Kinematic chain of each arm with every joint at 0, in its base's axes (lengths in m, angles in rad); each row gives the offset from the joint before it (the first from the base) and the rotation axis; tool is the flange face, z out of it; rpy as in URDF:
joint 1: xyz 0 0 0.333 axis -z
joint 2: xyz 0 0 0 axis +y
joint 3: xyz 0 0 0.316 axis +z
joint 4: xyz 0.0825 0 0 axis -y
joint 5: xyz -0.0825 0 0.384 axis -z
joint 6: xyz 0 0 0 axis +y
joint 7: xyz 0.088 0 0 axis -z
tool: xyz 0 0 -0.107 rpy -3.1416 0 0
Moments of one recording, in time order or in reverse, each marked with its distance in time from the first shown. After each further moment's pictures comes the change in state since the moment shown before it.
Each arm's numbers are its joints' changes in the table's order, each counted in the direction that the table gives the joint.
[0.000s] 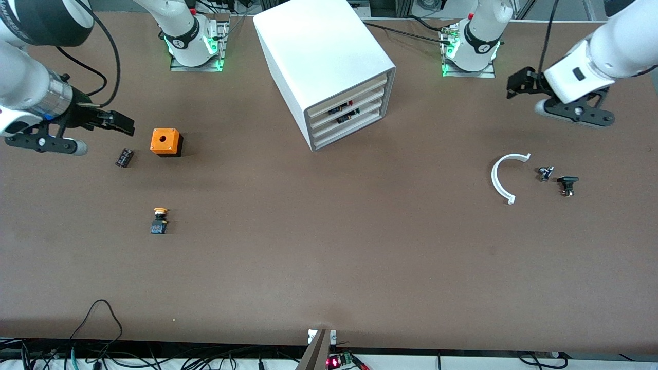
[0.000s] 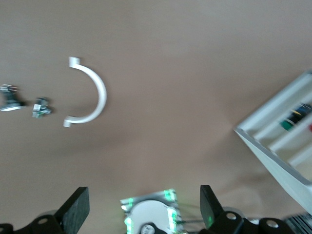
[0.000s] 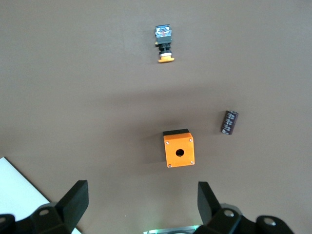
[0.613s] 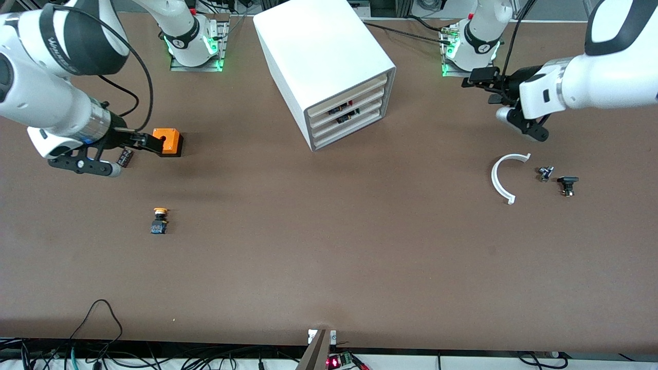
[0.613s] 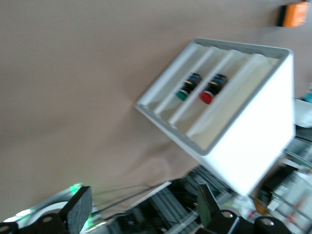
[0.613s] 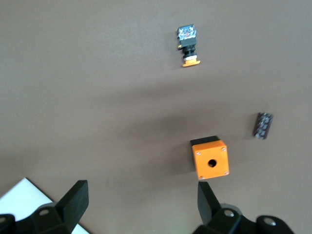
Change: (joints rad) left arm -0.051 0.093 -0.004 -0.113 0.446 0.043 0.111; right arm -0.074 0.095 0.002 0.002 -0.047 -0.091 0.184
